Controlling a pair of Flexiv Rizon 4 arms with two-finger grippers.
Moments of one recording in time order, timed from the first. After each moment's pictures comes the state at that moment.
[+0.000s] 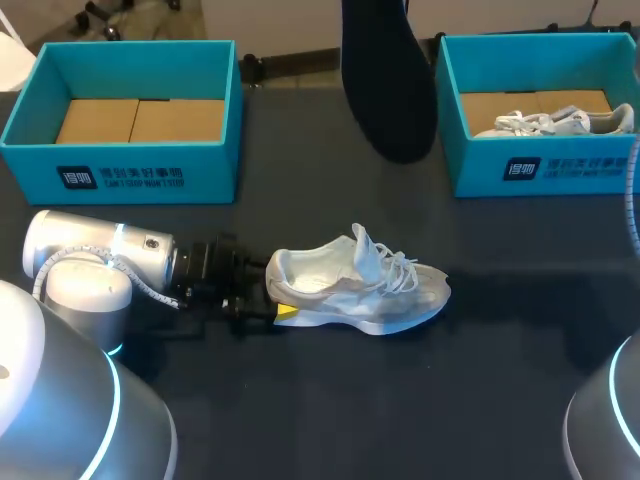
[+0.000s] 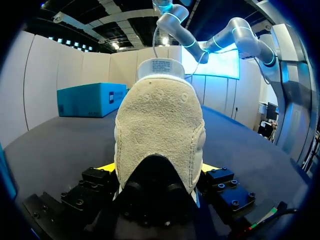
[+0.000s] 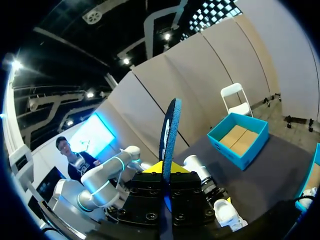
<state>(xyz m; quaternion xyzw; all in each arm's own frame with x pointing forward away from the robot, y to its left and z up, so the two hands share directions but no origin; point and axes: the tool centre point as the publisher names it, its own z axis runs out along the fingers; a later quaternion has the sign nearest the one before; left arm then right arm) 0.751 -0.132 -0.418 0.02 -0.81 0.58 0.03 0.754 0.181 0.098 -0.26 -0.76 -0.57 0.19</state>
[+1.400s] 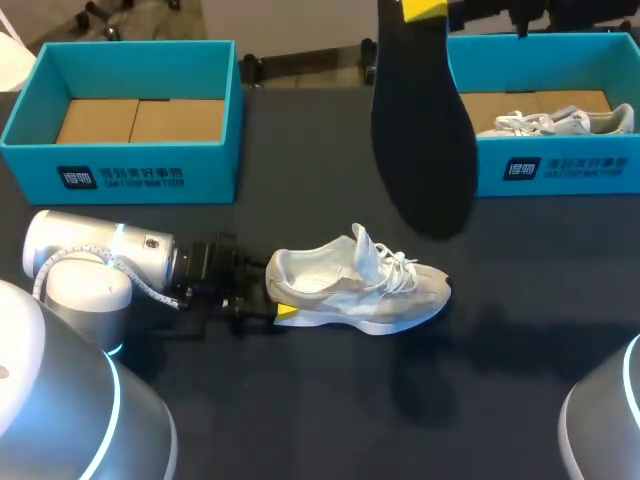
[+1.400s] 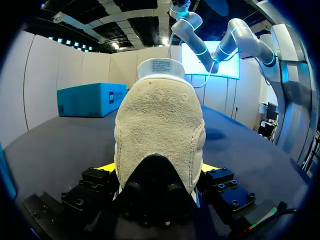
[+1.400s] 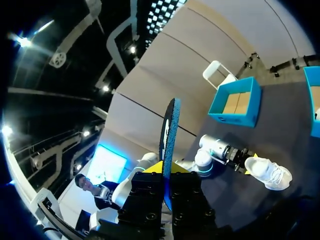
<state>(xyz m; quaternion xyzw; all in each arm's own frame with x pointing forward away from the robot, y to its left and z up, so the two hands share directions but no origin) 0.751 -0.132 -0.418 0.02 -0.81 0.58 0.03 0.672 0.152 0.101 -0.42 -0.67 -0.54 0.30</state>
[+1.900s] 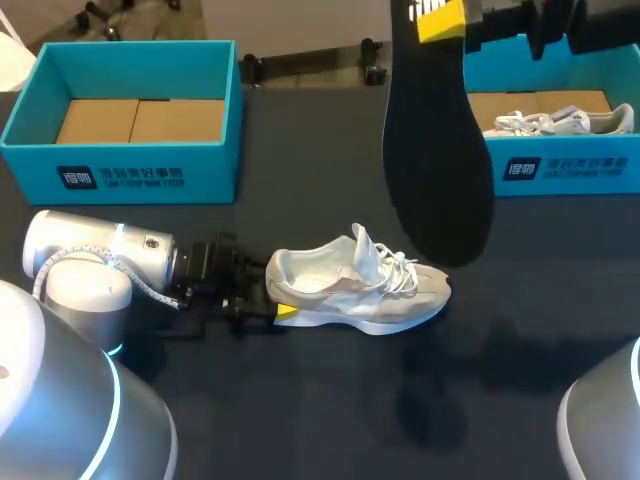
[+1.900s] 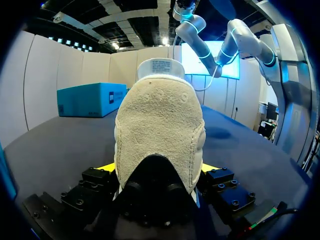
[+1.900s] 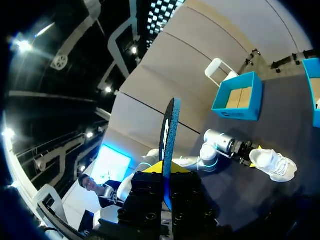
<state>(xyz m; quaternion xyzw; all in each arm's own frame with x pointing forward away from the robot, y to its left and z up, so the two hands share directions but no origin) 0.751 -0.132 -0.418 0.02 -0.81 0.58 0.03 0.641 0.145 0.100 -0.42 -0.66 -0.54 0.31</state>
